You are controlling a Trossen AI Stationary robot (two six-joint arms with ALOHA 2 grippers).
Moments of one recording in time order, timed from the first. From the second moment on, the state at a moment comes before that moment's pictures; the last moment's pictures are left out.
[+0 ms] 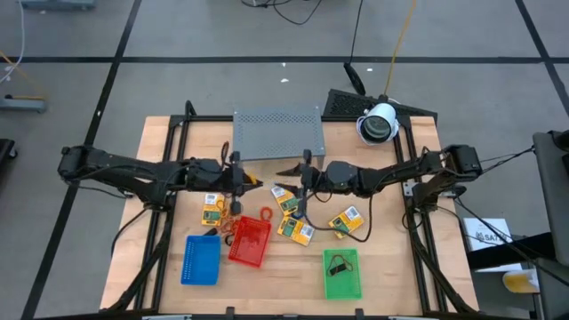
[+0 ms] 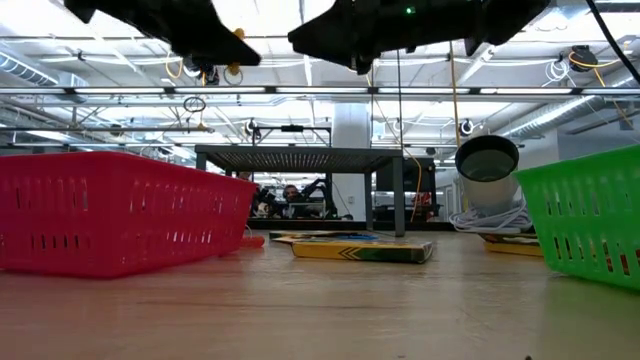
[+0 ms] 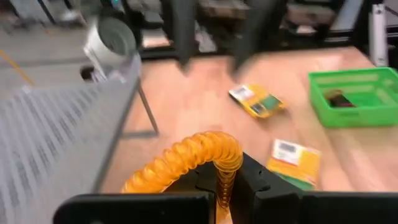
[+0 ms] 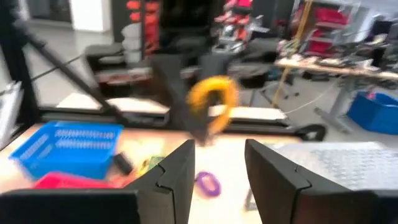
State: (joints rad) left arm -0.05 1.08 0.70 0.00 -0.12 0.05; right arm 0.05 1.59 0.90 0.64 0.14 -0.10
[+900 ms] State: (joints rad) left arm -0.59 0.93 0.69 -0.44 0.06 -1.48; right arm 0.01 1.56 0.90 0.29 0.21 -0.09
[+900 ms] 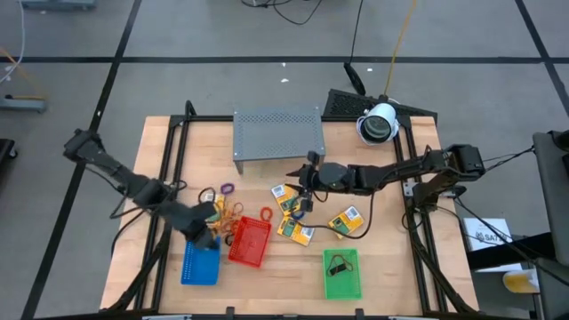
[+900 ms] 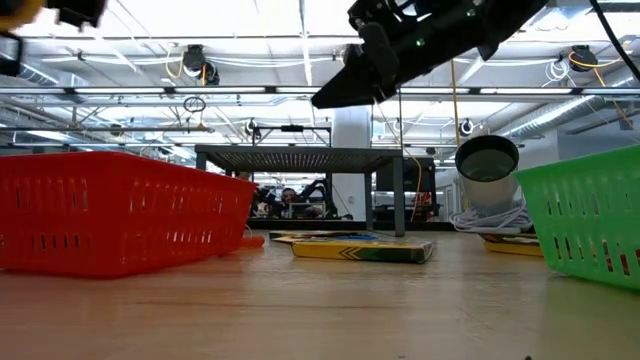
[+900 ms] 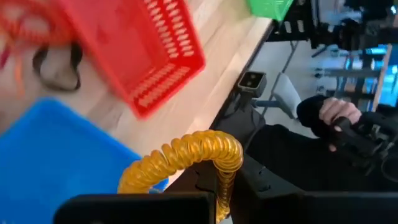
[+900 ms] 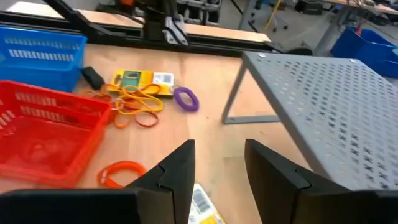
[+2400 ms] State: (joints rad) left arm -0.84 1.25 0.69 -0.60 -0.03 -1.81; right arm -0.01 1.56 0.81 0.42 0.14 -0.07
